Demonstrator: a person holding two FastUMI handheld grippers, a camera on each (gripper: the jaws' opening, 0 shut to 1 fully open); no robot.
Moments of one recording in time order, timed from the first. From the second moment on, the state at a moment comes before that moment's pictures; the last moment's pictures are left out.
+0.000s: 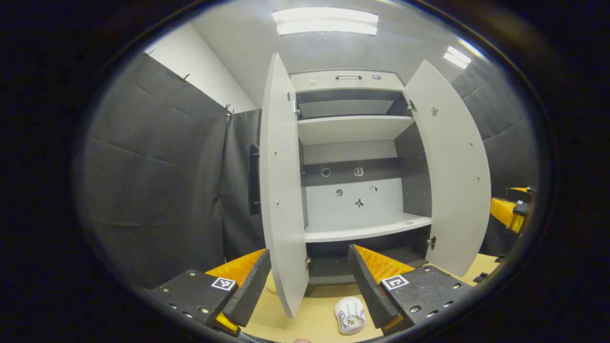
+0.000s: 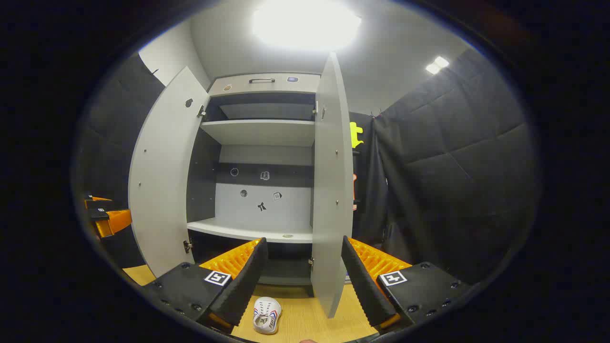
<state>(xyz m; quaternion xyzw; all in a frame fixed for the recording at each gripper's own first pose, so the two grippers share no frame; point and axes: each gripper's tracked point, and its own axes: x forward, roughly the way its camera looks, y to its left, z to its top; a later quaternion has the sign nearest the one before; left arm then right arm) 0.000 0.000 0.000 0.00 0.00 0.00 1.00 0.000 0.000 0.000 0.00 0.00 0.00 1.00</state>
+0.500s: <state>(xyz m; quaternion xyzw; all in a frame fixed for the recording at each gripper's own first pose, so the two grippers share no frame) 0.000 0.000 0.000 0.00 0.00 0.00 1.00 0.004 0.003 0.001 0.00 0.00 0.00 1.00</state>
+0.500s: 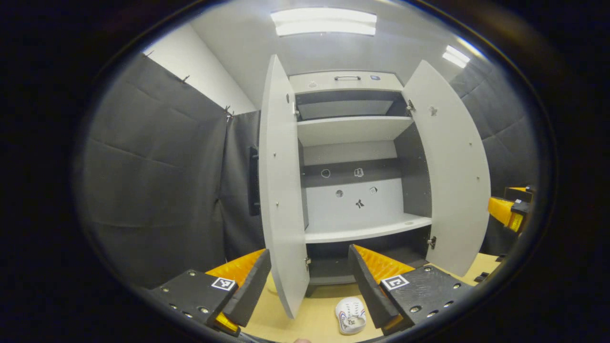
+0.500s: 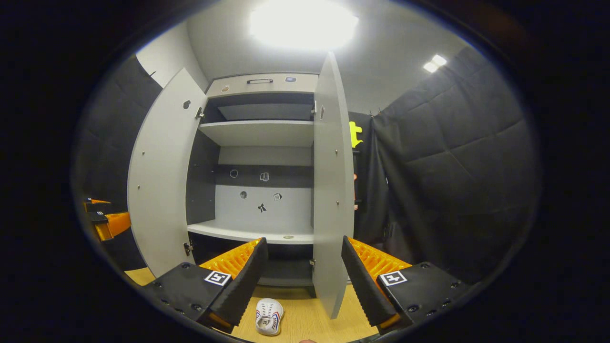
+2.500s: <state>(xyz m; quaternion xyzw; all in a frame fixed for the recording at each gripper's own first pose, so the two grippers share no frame) -0.023 0.061 -0.012 0.02 0.03 0.12 0.99 0.133 0.136 -0.222 -0.02 0.23 0.15 0.96</state>
